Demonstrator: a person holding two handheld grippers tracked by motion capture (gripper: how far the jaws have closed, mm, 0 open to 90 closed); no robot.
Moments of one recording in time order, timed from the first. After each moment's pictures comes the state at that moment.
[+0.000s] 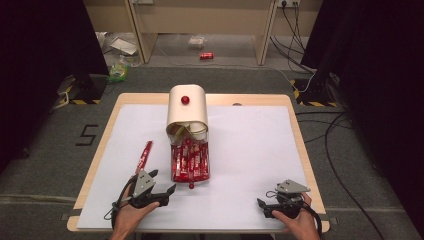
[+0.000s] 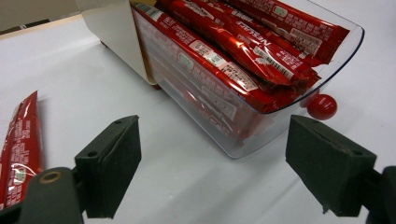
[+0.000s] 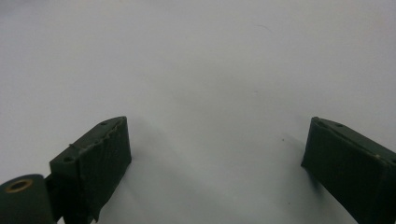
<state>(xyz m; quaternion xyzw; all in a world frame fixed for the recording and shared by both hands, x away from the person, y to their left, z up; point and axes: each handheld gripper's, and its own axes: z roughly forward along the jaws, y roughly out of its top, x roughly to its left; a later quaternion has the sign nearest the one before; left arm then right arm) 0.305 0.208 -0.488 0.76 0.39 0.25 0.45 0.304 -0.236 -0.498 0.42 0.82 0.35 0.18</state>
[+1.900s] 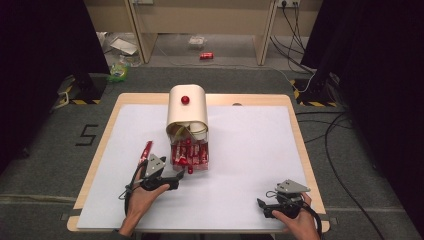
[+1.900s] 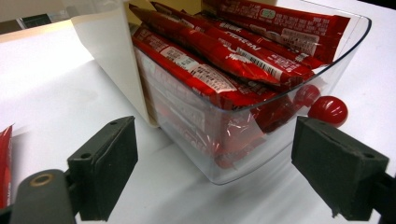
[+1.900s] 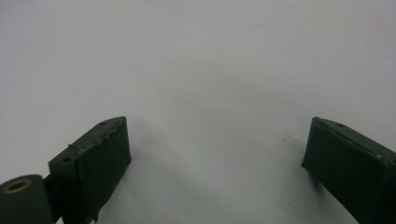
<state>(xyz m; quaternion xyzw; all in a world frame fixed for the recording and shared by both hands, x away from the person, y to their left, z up) 0.354 0.188 -0.485 0.75 0.41 0.24 0.46 0.304 -0.235 -0.498 0.42 0.82 0.35 0.18</state>
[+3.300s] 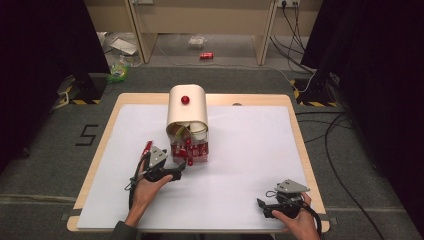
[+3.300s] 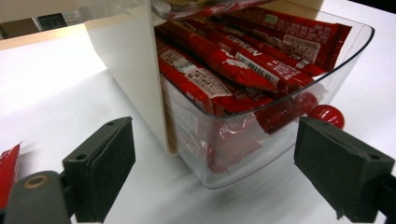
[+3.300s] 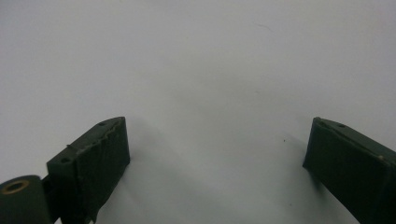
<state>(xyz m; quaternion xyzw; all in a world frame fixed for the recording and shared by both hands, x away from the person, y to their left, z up) 0.378 0.184 -0.484 0.74 0.43 0.25 0.46 0.304 -0.235 -0.498 0.42 0.82 0.35 0.18</state>
